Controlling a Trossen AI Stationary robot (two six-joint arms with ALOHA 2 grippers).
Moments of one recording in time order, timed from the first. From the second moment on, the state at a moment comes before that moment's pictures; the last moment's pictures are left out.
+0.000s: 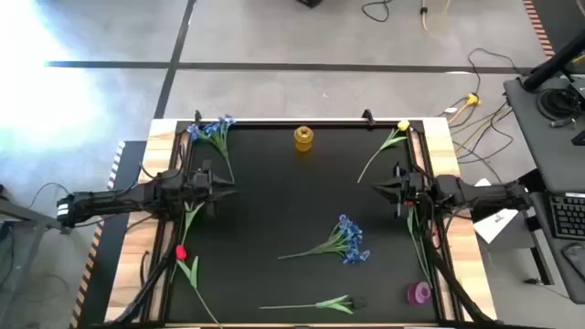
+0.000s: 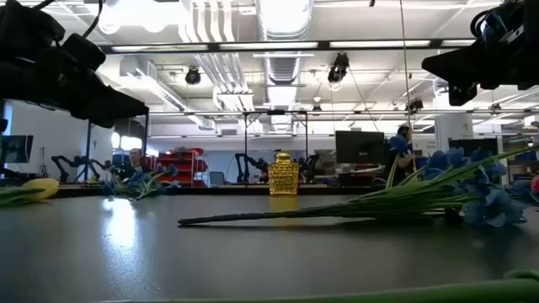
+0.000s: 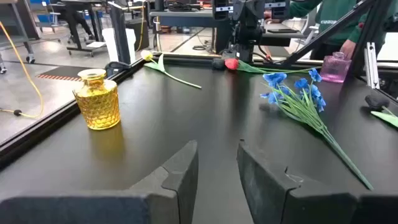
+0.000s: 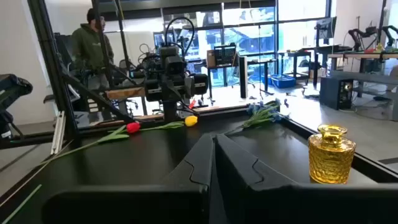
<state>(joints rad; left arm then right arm) 0.18 0.20 0.02 0.01 0.01 -0.01 0.06 0.03 0.01 0.11 0.18 0.07</state>
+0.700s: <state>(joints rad) 0.18 0.19 0.02 0.01 0.01 -0.01 0.06 0.03 0.01 0.11 0.18 0.07</state>
